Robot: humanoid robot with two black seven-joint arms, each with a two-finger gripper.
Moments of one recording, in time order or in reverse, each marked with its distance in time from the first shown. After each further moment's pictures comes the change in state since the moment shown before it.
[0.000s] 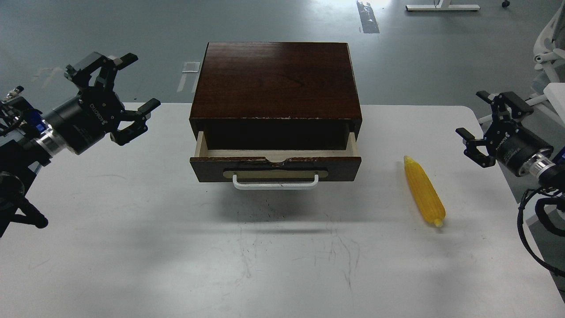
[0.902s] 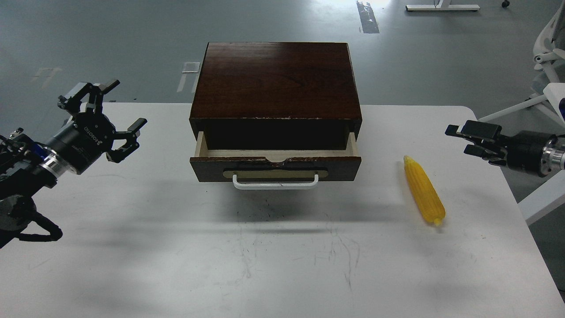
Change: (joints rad) left arm 0.146 -0.115 -0.153 0.150 0.005 -0.009 0.000; right arm 0.138 -0.150 -0.024 0.161 -1.052 0.000 0.000
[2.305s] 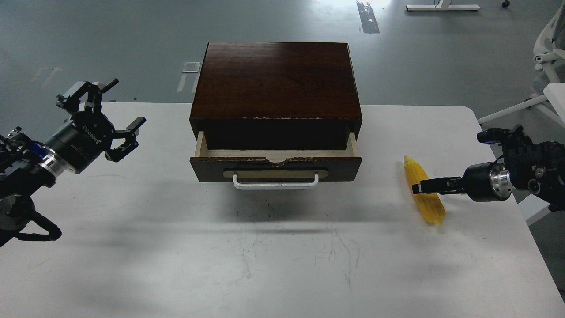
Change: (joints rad) left arm 0.002 0.004 -0.008 -0.002 0.004 0.000 0.000; right arm 0.145 0.217 -0.372 -0.134 -0.196 -0.017 0.000
